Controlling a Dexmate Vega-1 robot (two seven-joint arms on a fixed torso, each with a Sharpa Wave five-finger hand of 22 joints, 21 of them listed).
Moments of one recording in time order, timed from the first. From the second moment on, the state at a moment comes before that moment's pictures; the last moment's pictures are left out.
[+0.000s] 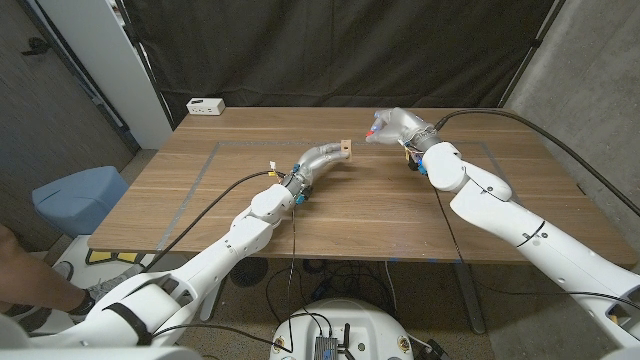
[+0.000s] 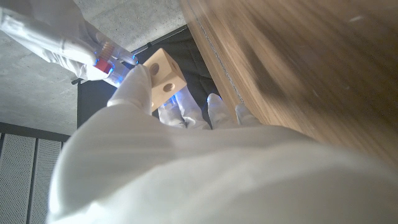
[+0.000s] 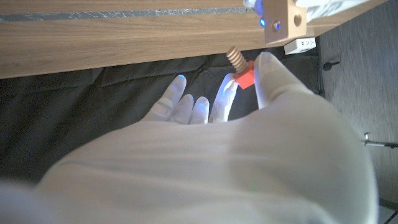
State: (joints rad) left arm 0.68 0.33 0.62 -1.11 -0.40 -0.39 -0.12; left_hand 0.87 0.06 0.33 -0.15 0.27 0.69 -0.14 0.45 0.22 0.64 -0.21 0.36 0.63 0.32 -0.04 0.22 0.21 0.06 0.12 0.19 0.17; right arm -0.81 -0.72 -0.55 -2.03 -0.26 -0.47 -0.11; right_hand 0.94 -0.12 0.53 -0.16 0.20 0.69 -0.02 0.85 0.43 0.38 -0.03 0.22 0.21 0.30 -0.04 0.23 0.25 0.58 -0.06 0.20 0.17
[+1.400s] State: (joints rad) left arm 0.64 0.28 0.66 -1.04 -0.36 -0.41 -0.12; left_hand 0.88 0.06 0.33 -0.15 0.27 0.69 -0.14 0.45 0.22 0.65 -0.21 0.36 0.64 0.32 -0.04 0.22 0.21 0.06 0.12 0.19 0.17; right arm -0.88 -0.55 -0.49 -1.98 0.03 -0.37 -0.44; right_hand 0.92 -0.11 0.51 -0.15 0.21 0.69 -0.02 0.84 0.39 0.40 -0.02 0.21 0.21 0.32 -0.04 0.24 0.25 0.58 -0.05 0.20 0.17
